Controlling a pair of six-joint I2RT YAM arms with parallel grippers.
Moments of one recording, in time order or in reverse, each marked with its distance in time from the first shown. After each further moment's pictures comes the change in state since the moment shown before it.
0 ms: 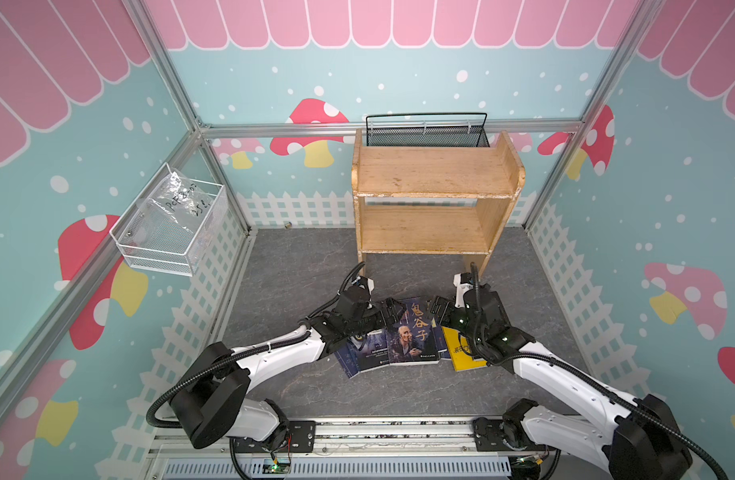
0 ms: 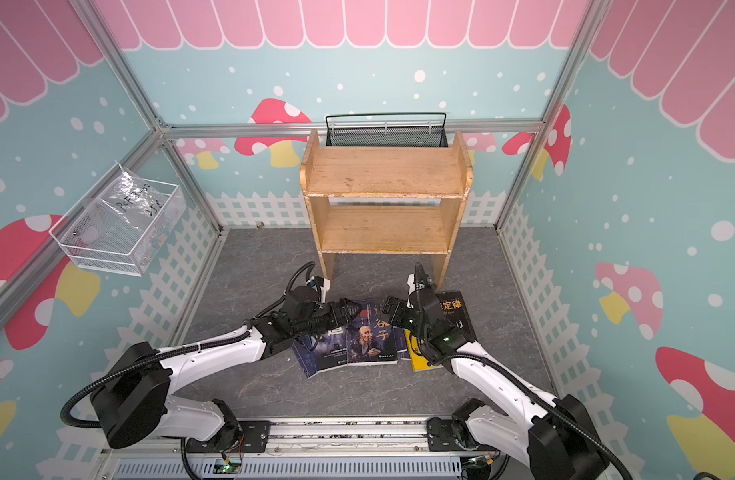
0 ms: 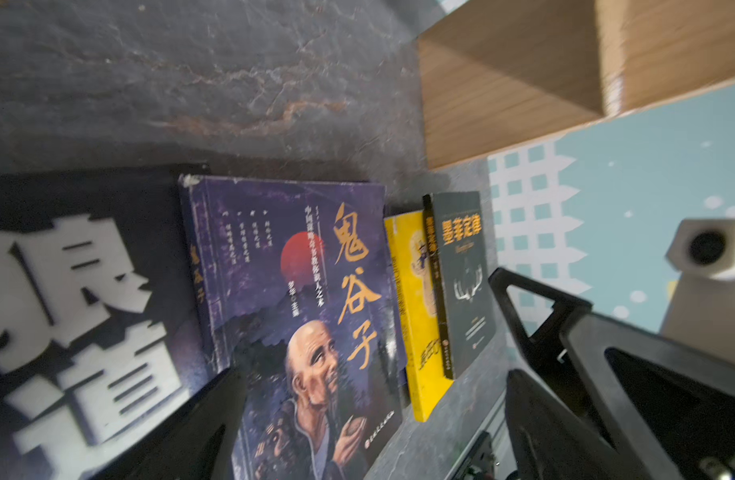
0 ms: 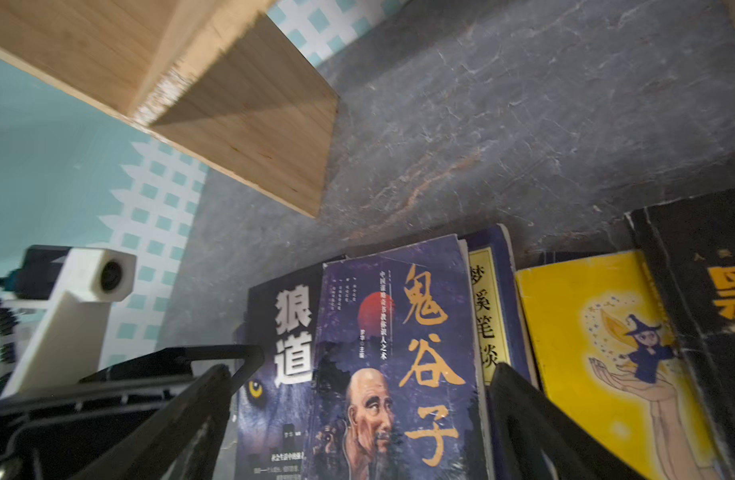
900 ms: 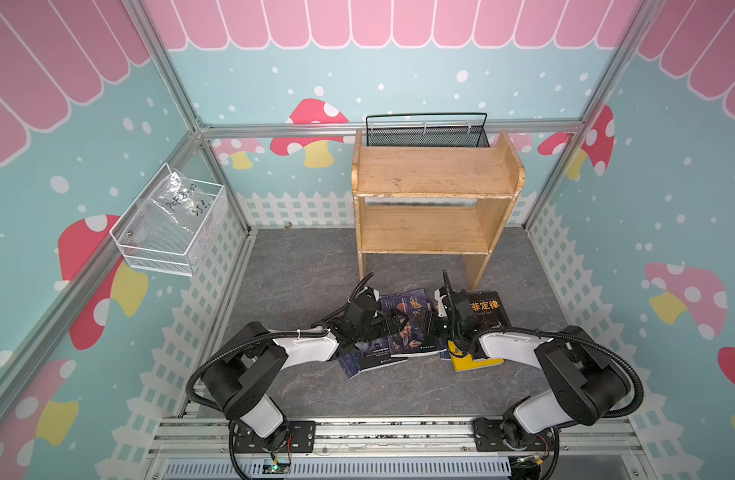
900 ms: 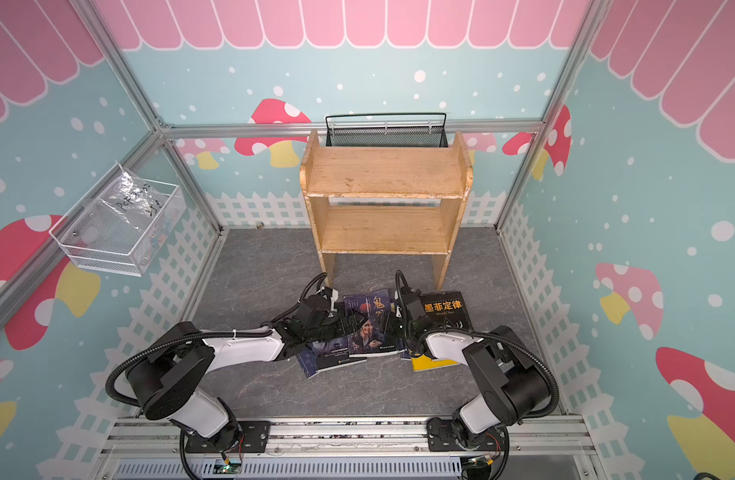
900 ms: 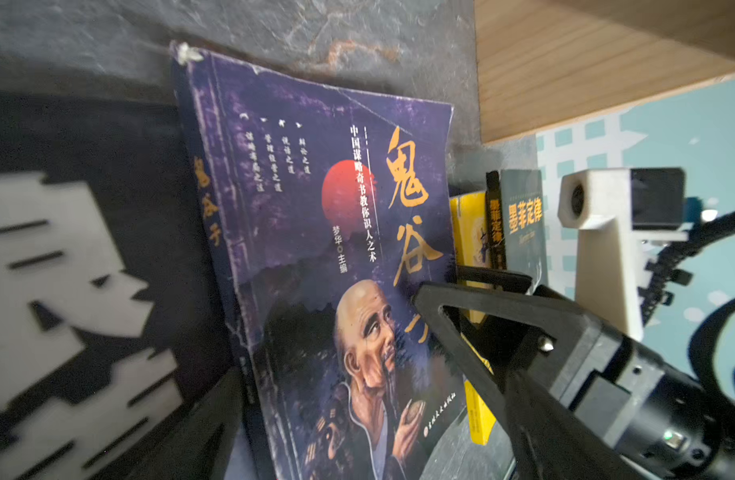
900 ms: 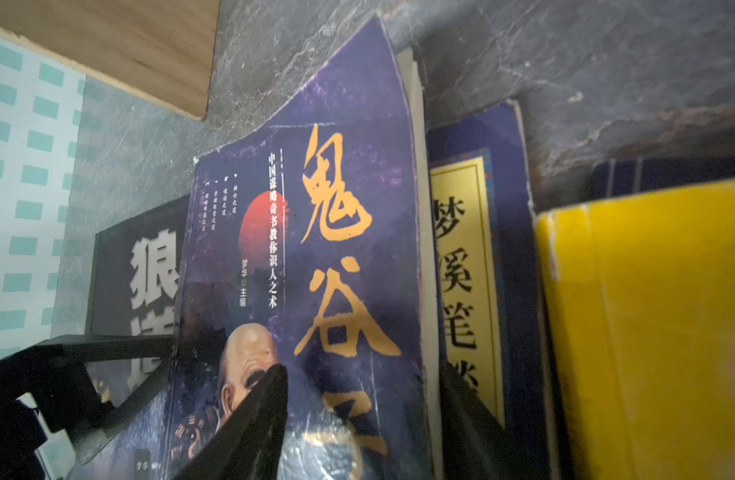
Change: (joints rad) left arm 0.006 0.187 -0.080 0.276 0.027 -0.043; right arm -0.040 0.424 -0.064 0.299 -0.154 -0.045
